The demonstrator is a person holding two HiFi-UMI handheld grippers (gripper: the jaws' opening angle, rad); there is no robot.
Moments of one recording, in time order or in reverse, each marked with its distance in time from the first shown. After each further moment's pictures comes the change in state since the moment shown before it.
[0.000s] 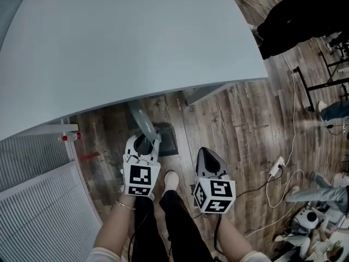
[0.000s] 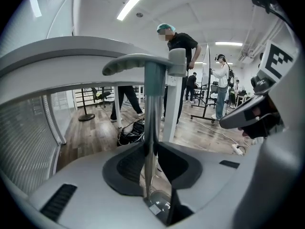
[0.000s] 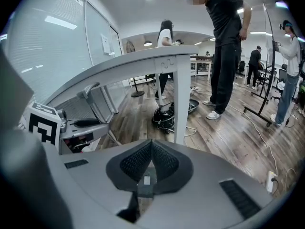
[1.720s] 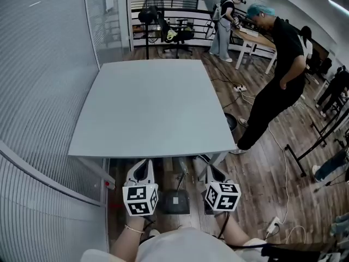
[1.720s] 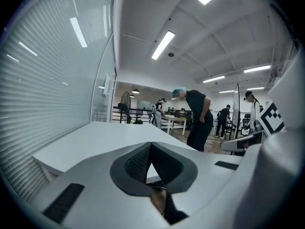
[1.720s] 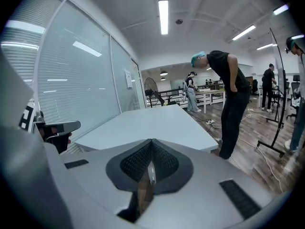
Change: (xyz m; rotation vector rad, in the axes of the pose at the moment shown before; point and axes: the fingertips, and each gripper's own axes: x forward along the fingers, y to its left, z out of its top) left arm -0.277 0.080 0.237 -0.229 -0.331 0.363; right arm -0.176 0.086 0.221 -0.086 -0.326 0.180
